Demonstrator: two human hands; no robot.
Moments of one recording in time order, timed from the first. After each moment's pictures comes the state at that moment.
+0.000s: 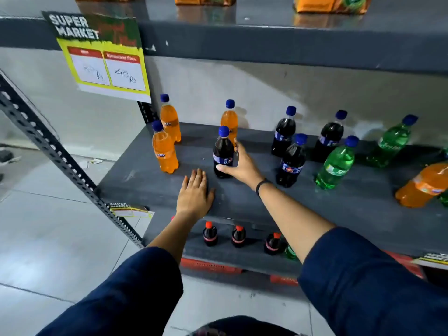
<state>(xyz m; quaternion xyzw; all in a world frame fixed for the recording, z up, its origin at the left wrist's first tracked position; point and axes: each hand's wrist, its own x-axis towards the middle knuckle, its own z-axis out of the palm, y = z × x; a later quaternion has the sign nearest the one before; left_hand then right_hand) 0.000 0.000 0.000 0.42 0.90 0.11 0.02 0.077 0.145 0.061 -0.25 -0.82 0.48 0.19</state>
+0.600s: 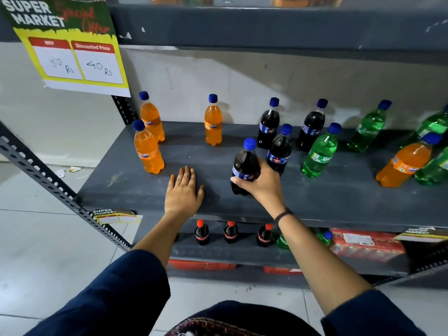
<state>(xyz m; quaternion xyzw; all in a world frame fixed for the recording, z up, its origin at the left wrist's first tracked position) -0.007 -0.003 -0.007 0.44 0.90 0.08 0.01 0.164 0.129 0.049 -0.37 -0.79 0.39 0.30</state>
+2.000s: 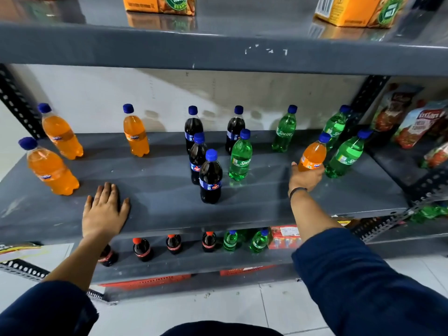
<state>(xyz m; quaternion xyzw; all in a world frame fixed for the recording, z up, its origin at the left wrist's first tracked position) 0.008 0.012 -0.007 0.37 0.92 0.10 -0.02 0.350 0.334 0.036 -0.69 -0.42 0.32 0.49</state>
